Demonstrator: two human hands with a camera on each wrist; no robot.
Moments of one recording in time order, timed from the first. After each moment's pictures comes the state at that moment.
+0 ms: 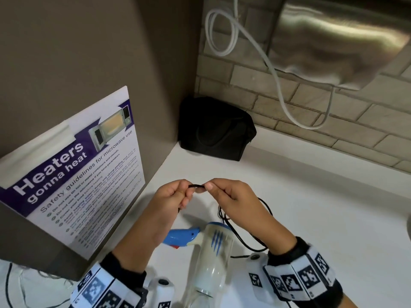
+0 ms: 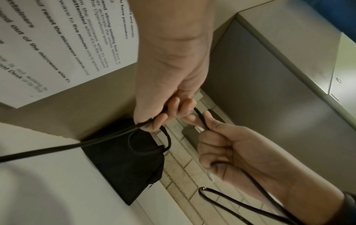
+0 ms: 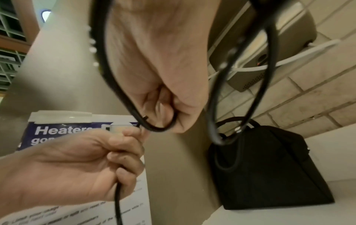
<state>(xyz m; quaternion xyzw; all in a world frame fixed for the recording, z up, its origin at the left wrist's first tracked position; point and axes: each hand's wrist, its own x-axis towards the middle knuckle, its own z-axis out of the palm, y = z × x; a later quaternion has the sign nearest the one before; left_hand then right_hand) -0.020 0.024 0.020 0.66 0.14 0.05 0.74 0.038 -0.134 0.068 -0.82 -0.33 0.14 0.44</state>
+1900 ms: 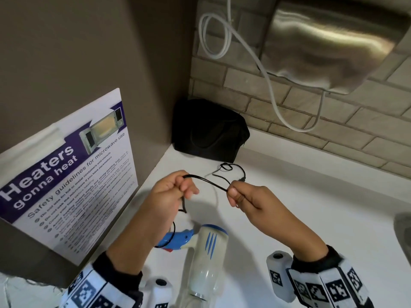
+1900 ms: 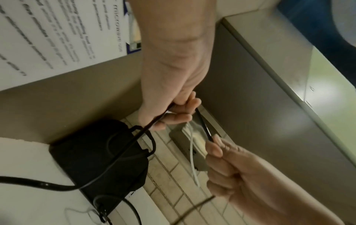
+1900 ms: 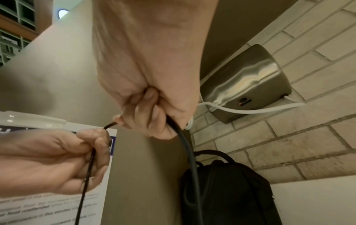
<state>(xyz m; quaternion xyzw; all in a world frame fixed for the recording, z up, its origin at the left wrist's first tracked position) -0.012 0.013 0.047 0.58 0.07 0.10 0.80 0.048 -0.183 0.081 -0.85 -0.38 0.11 0.33</state>
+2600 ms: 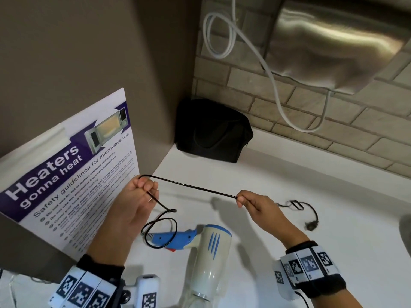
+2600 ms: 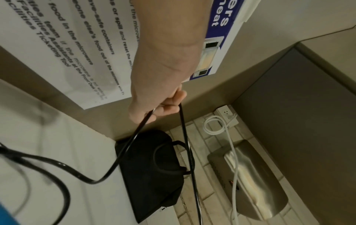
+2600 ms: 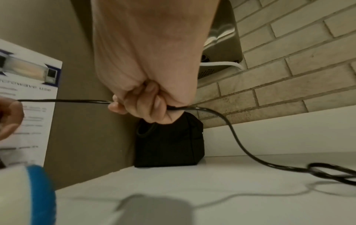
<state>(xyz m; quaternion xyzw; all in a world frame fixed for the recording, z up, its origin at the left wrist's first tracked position) -0.014 0.073 0.000 0.37 0.23 0.15 0.88 0.097 -0.207 -0.010 -0.91 -0.31 0.09 0.25</state>
